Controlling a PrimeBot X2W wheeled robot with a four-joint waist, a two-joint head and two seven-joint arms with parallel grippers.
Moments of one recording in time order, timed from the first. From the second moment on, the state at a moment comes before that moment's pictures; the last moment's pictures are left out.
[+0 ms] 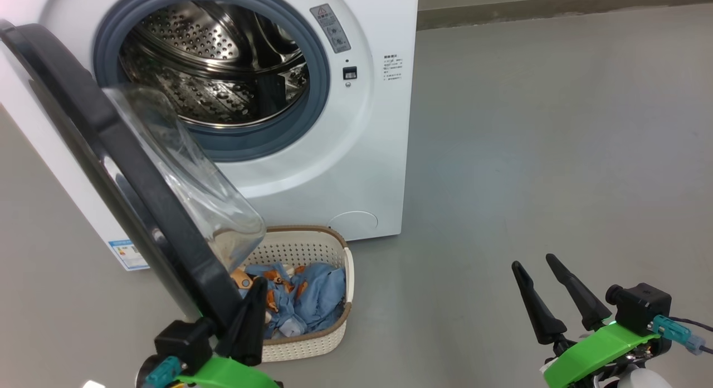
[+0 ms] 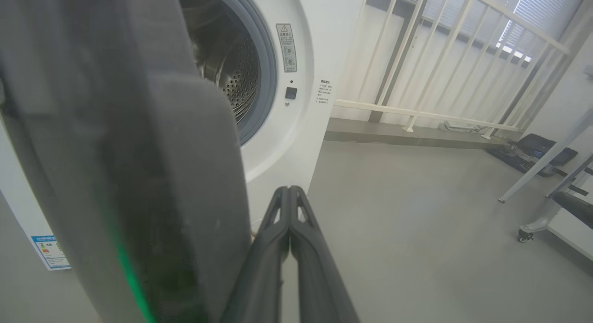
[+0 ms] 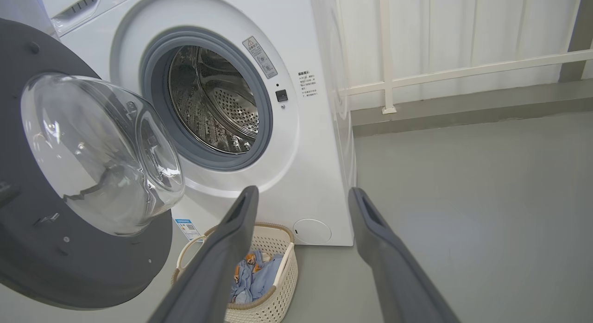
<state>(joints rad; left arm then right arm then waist) -0.07 0.05 -0.31 0.12 -0.39 -0.04 -0.17 -0.13 -0.28 0.25 0.27 0.55 0.13 -0.25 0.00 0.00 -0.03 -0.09</state>
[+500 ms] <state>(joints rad) -0.06 0.05 -0.29 0.14 -0.40 -0.01 -0.19 -0.13 -0.27 0.25 0.28 0.56 0.13 -0.25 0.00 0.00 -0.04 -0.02</state>
